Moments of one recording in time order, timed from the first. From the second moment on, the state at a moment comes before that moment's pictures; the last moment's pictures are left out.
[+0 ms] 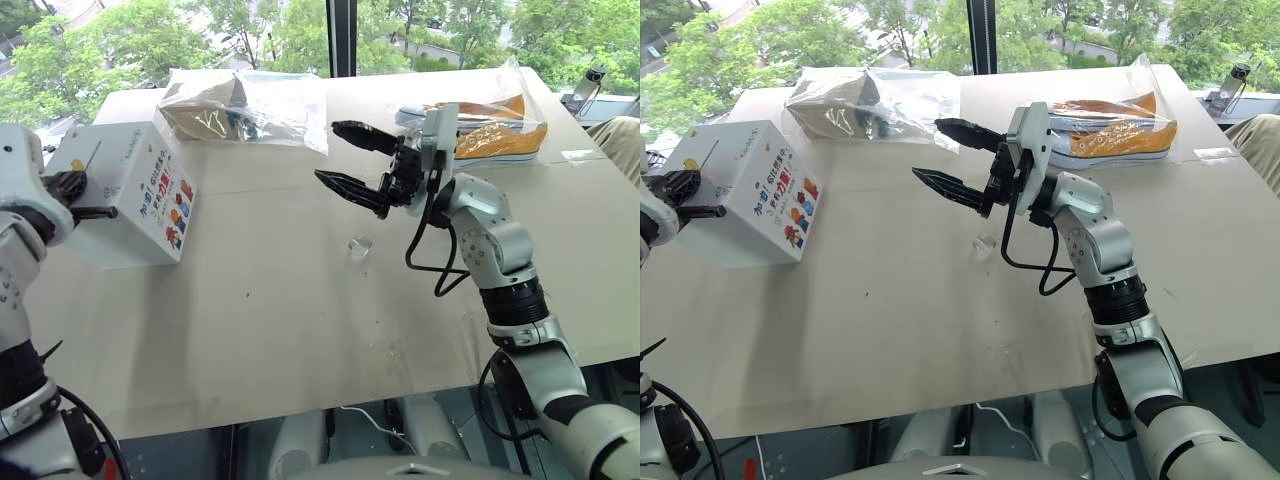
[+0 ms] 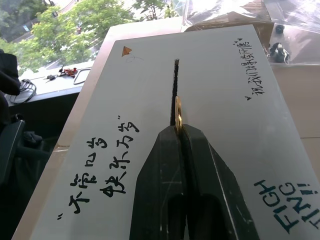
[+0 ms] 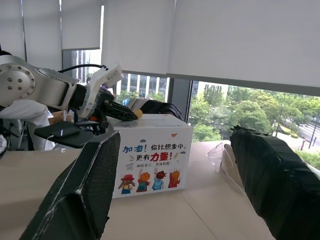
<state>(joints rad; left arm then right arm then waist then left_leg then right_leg) -0.37 0.88 0.60 -0.18 -0.42 1.02 -0.23 -0.77 -0.17 0.11 0.06 0.47 0.18 0.93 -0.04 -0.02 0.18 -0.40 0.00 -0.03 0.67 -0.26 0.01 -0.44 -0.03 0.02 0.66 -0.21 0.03</state>
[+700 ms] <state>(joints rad) -0.38 0.86 0.61 -0.14 -0.39 0.98 -0.23 -0.77 -0.17 0.11 0.08 0.47 0.17 0.93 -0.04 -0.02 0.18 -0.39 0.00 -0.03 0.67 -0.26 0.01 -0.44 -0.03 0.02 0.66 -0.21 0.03</state>
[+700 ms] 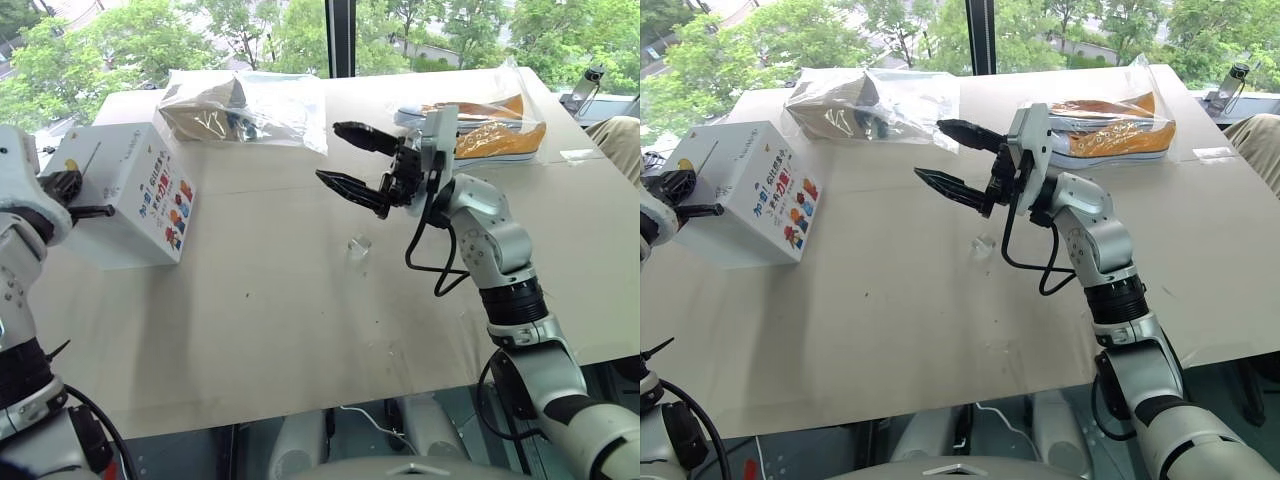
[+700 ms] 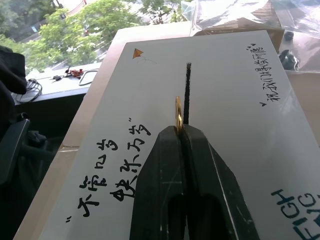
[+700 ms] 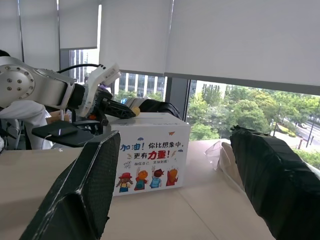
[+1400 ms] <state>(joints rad) -0.35 0.87 0.59 -0.12 -0.36 0.93 -0.29 -0.77 -0.18 0.11 0.08 0.46 0.17 0.93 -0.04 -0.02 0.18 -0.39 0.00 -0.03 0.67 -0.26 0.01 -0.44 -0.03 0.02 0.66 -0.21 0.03</state>
